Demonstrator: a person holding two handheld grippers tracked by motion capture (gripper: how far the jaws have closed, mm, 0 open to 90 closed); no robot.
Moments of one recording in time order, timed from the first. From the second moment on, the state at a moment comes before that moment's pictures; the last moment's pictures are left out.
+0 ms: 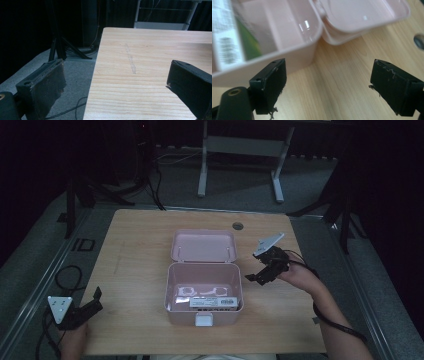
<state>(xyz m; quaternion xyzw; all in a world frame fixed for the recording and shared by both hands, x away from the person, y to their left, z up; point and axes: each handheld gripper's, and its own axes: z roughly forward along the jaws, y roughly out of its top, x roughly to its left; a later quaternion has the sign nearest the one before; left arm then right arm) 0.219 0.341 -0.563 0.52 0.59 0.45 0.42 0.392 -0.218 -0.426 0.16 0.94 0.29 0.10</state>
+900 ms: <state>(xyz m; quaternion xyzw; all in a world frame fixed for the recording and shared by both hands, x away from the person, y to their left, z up) 0.219 0.340 -0.563 0.52 0.58 0.45 0.42 0.412 -0.282 -0.538 0.36 0.82 0.40 0.22</state>
